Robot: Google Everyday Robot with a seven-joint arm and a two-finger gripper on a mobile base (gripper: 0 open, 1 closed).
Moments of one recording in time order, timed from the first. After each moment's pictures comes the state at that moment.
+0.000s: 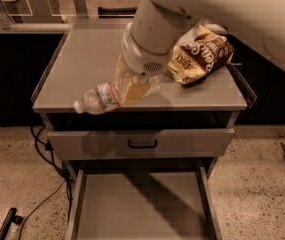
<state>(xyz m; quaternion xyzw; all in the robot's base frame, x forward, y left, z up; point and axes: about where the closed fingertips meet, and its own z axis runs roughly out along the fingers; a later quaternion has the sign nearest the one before) 0.513 0.032 0.916 -0.79 0.58 0.01 0.22</state>
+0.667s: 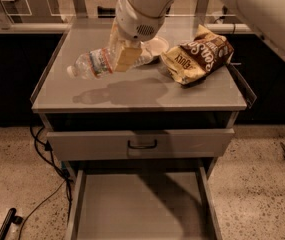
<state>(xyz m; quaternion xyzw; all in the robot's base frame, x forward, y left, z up) 0.583 0.054 0.962 -0.78 0.57 0.00 0.27</state>
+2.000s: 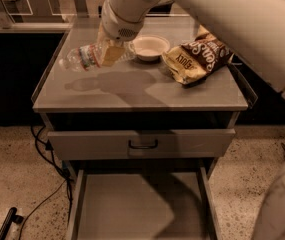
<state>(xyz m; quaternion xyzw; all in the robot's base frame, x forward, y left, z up) 0.642 0.087 0.938 -0.77 0.56 -0.01 0.29</state>
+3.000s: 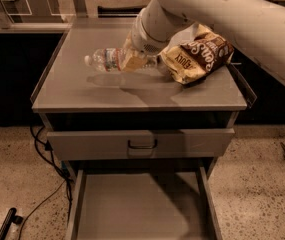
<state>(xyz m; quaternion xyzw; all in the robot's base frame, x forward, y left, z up) 0.659 0.030 0.912 -0.69 0.64 -0.01 0.35</state>
